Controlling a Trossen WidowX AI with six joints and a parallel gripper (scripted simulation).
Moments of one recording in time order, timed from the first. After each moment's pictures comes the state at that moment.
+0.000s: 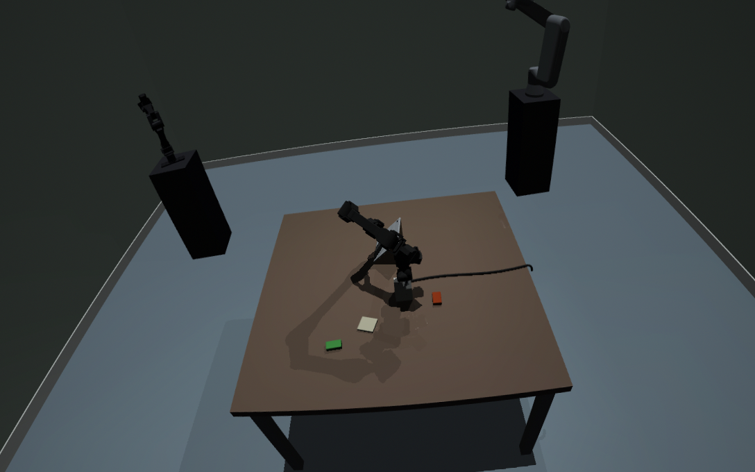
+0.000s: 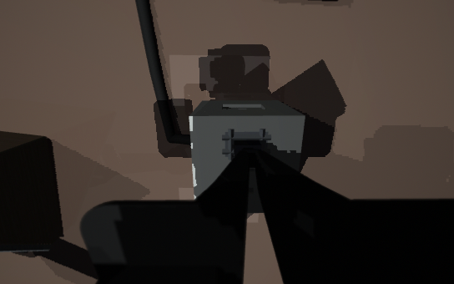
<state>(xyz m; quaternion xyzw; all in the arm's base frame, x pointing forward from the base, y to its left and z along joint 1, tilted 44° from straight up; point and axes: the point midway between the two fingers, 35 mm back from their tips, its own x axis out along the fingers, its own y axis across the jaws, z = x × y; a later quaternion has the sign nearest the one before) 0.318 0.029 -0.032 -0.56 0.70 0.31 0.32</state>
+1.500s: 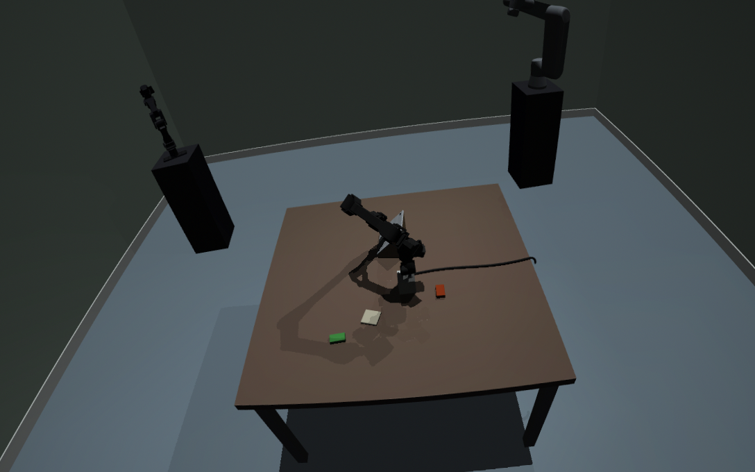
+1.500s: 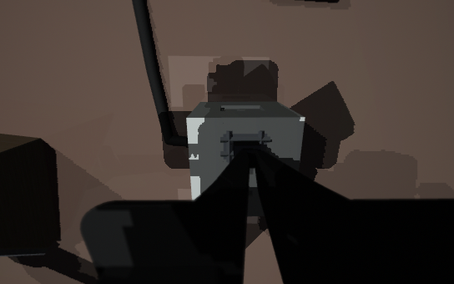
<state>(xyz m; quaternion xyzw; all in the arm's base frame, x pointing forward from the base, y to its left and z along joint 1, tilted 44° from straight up) 0.318 0.027 -0.035 -0.56 0.70 0.31 0.32</state>
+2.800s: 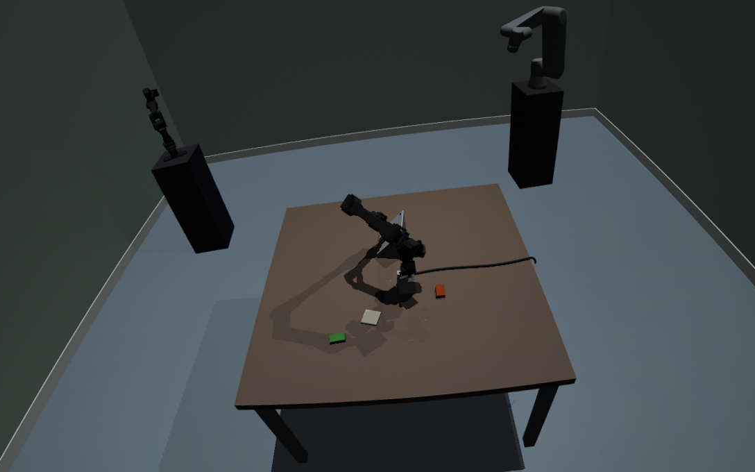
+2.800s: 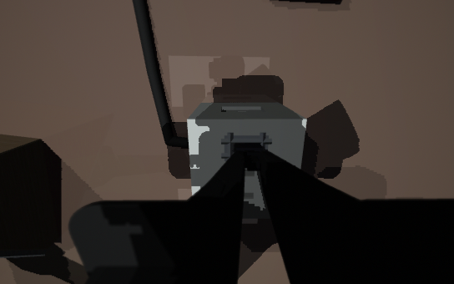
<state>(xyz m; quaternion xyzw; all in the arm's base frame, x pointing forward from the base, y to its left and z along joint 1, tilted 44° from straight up) 0.318 0.027 -0.037 -0.56 0.70 0.31 0.32</state>
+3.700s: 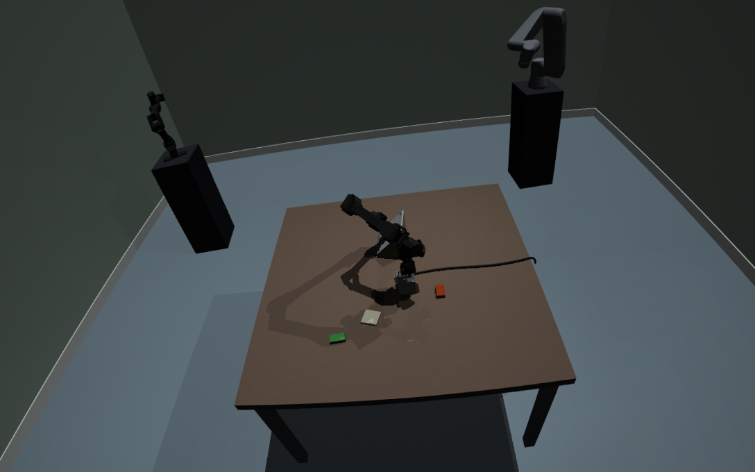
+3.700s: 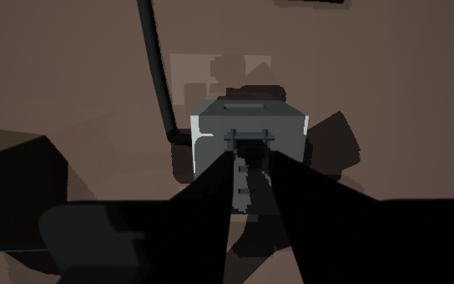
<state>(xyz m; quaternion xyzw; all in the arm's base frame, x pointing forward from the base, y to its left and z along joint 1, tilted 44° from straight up) 0.317 0.028 -0.033 -0.56 0.70 0.31 0.32</state>
